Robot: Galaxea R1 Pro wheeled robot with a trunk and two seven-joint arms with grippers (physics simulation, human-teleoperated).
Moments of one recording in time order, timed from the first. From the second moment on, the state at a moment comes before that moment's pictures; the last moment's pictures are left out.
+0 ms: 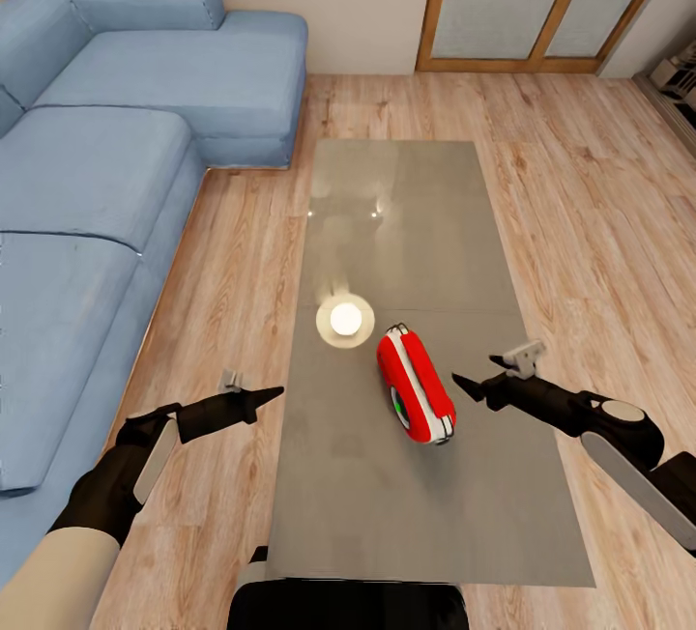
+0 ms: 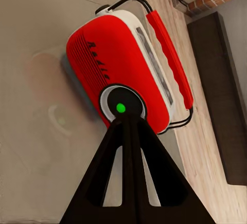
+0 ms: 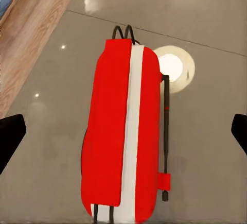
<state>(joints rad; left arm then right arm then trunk) -0.63 0.15 0.02 -1.01 0.27 0.48 -0.96 -0.55 -0.65 0.45 -1.57 -0.68 0.43 0.12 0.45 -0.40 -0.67</state>
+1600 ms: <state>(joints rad) -0.63 0.16 0.01 -1.02 0.27 0.48 -0.96 -0.55 -0.64 0.45 -1.57 -0.78 0.44 0.02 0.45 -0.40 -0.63</state>
